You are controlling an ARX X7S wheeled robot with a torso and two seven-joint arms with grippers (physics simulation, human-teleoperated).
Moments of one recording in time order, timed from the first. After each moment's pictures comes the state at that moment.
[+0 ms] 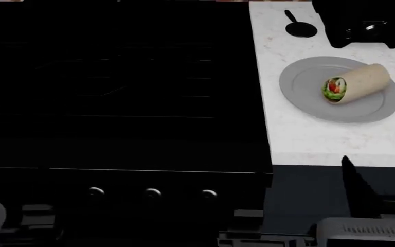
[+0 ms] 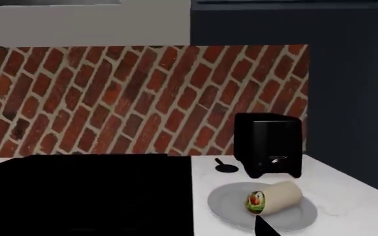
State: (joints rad) left arm -0.18 -0.24 0.15 0.88 -0.37 -0.82 -0.49; right arm 0.12 0.26 -0.01 -0.86 0.35 0.69 0.28
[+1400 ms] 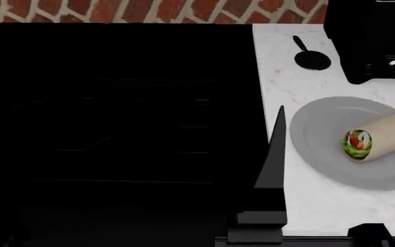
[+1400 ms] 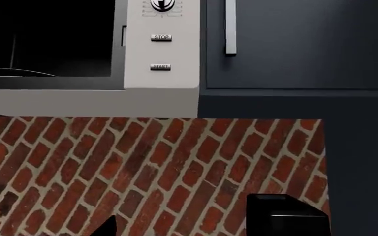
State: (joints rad) left arm -1.25 -1.04 1.41 1.05 -1.12 -0.10 -1.57; right arm 1.50 1.24 -1.73 -1.05 0.88 -0.17 1.43
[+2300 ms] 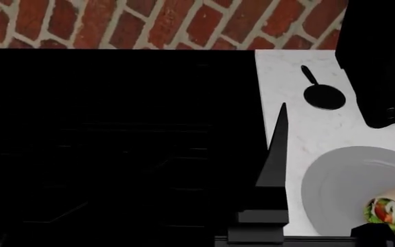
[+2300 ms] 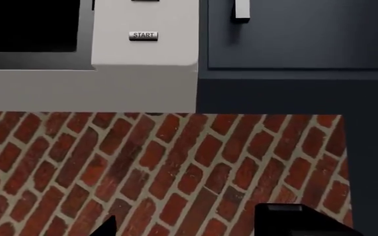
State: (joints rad) left arm -1.29 -1.05 1.45 1.05 -1.10 -0.06 -1.57; right arm 1.92 1.18 -2.23 -1.03 0.83 -0.32 1.55
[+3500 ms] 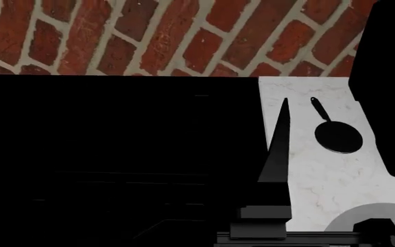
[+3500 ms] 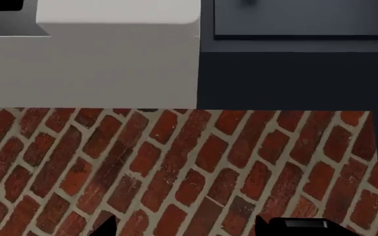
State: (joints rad) left arm -1.31 -1.07 1.48 1.05 -1.07 -0.04 -1.57; right arm 1.89 1.20 -2.18 -1.03 0.85 -0.31 1.51
